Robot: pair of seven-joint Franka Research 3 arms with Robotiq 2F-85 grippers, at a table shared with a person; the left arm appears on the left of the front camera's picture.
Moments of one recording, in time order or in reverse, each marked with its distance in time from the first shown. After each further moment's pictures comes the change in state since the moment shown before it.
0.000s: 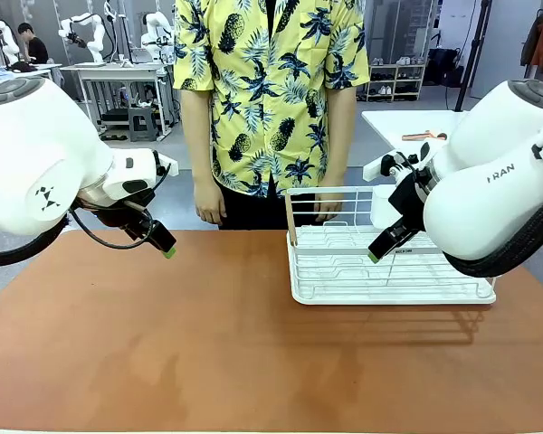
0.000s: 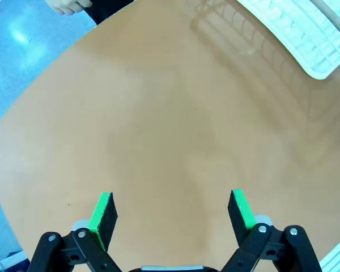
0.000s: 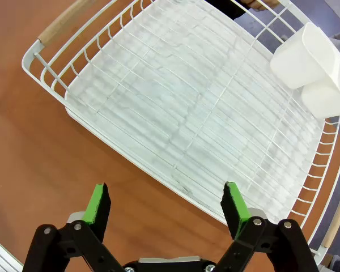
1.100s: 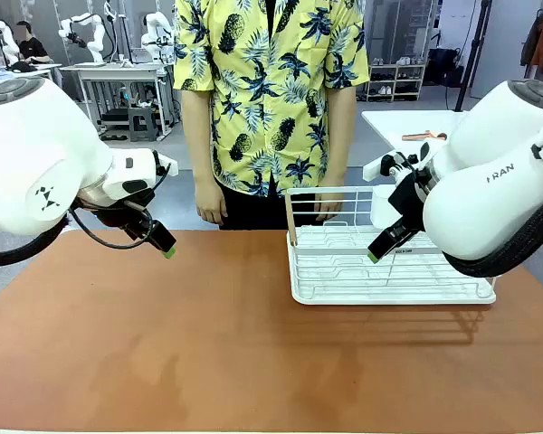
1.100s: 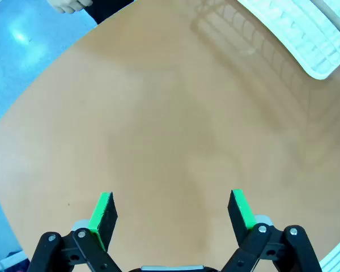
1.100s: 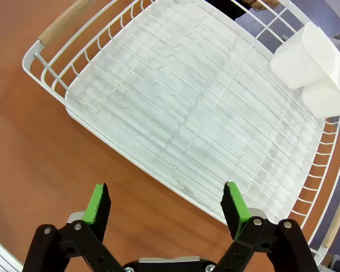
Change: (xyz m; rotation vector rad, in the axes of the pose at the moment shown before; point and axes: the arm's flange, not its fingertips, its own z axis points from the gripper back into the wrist) left arm 0.000 0.000 0.000 0.000 0.000 0.001; right arm 0.000 0.000 0.000 0.001 0.000 -0.001
